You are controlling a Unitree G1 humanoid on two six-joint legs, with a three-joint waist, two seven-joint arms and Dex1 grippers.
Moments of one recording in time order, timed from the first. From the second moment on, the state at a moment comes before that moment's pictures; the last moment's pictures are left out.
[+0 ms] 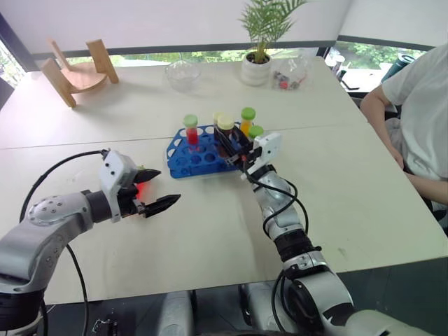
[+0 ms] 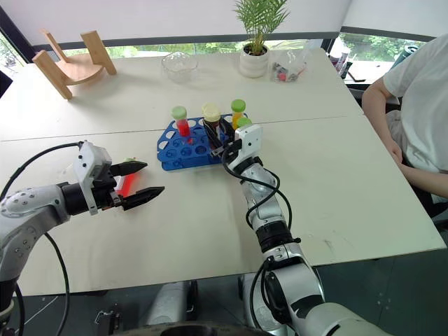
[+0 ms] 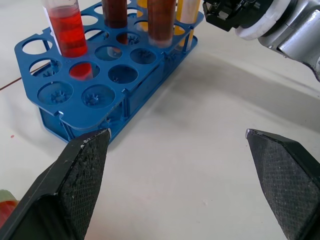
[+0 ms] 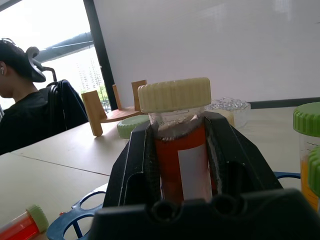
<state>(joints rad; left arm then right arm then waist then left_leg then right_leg) -0.09 0.80 0.22 -0.48 -0.66 0.72 -0.76 -0.59 0.06 0.07 0.50 0.16 -0.38 0.44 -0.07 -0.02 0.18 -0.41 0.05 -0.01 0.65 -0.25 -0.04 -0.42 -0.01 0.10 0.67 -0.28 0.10</state>
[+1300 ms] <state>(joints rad) -0.80 0.82 -0.10 0.12 -0.53 1.61 -0.50 -0.61 -0.85 0.07 -0.28 0.50 0.39 1.32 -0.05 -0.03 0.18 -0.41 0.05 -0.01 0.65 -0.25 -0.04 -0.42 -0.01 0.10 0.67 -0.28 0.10</state>
